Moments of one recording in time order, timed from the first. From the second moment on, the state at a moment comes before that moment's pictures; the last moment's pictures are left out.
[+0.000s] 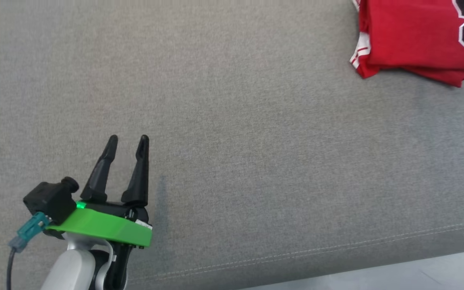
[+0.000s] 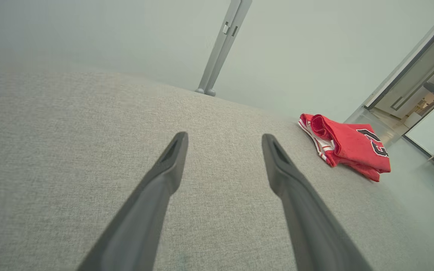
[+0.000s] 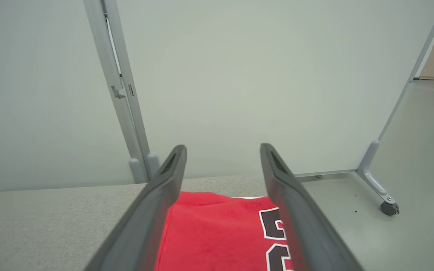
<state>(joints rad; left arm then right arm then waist) -0.12 0.18 -0.33 -0.09 -0.69 0.04 -0.19 -0.97 -0.54 0.54 0.78 0.70 -0.02 -0.21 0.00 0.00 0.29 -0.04</state>
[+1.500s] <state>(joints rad) 0.07 0.11 -0.20 0.10 -0.53 0.12 -0.25 -0.27 -0.25 0.51 0.27 0.52 -0.12 -0.25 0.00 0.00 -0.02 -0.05</state>
